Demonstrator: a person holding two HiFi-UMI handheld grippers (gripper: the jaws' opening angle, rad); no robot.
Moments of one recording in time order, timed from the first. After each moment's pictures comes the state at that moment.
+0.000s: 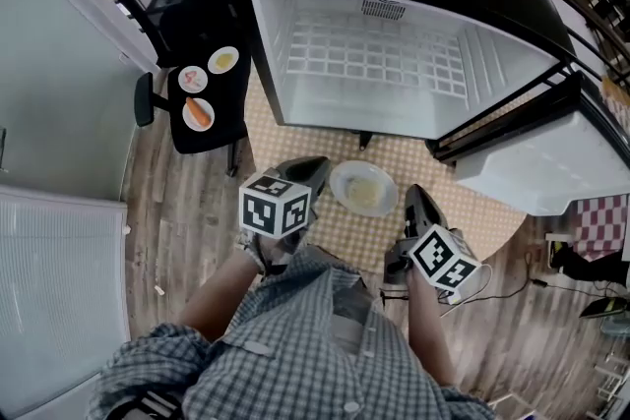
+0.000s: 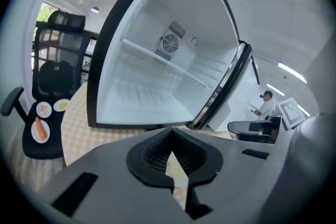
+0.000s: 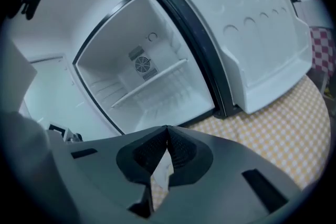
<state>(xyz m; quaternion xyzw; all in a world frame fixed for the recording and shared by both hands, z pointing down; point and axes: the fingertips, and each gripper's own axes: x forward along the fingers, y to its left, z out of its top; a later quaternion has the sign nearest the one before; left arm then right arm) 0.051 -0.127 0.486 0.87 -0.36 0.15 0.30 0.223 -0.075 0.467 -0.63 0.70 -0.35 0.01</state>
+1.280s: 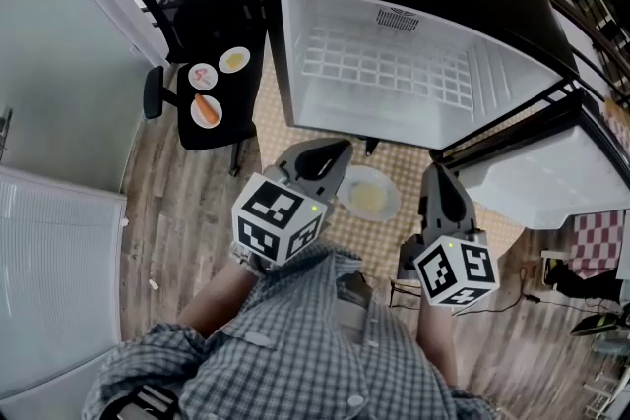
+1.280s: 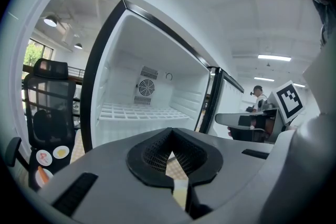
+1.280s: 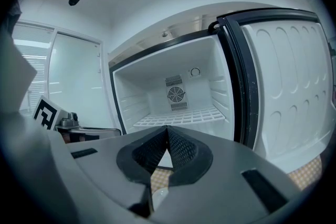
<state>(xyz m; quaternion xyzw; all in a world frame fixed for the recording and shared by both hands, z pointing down) 0.062 -0.122 0.353 0.91 -0.37 0.08 0.14 0.191 -0.096 0.334 -0.61 0.78 -0.15 -0.02</state>
